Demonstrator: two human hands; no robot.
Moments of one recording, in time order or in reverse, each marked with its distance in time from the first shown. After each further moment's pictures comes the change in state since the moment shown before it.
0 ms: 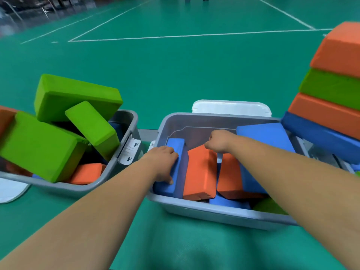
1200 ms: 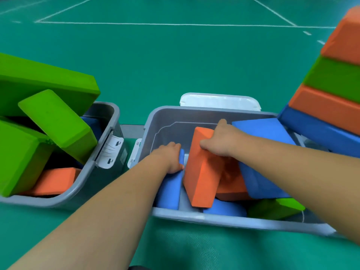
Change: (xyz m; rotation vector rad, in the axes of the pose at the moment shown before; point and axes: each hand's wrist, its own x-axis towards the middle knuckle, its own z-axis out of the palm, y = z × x) left_hand 0.099 0.019 0.035 -0.324 -0.035 -0.135; right_hand -0.015 -0.005 0.001 0.066 0.132 0.300
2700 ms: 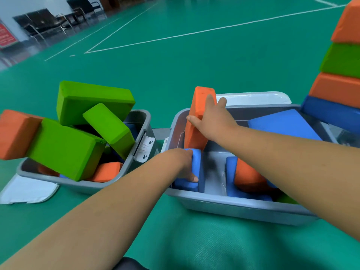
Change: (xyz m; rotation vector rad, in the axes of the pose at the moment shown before) left_hand -0.119 0.020 -0.053 0.234 -0.185 -0.129; right_hand -0.026 -0.064 -0.009 0.298 0.304 -0.295
